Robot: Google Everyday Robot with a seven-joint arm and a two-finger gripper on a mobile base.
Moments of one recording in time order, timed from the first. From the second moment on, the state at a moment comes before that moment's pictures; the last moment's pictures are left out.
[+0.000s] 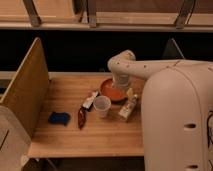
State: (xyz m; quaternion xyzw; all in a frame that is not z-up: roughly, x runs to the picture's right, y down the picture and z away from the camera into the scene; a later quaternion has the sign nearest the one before) arm 0.100 0.036 0.846 -0.09 0.29 0.86 0.41
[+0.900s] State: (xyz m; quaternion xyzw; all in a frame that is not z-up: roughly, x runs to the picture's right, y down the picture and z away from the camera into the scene) arm 0.089 0.057 0.843 -0.11 0.30 0.85 0.42
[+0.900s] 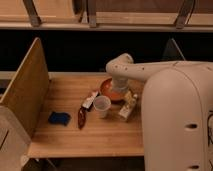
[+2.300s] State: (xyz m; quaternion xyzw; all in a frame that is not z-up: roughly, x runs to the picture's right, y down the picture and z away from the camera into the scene) arm 0.083 0.080 0.832 -0.10 0.32 0.82 0.47
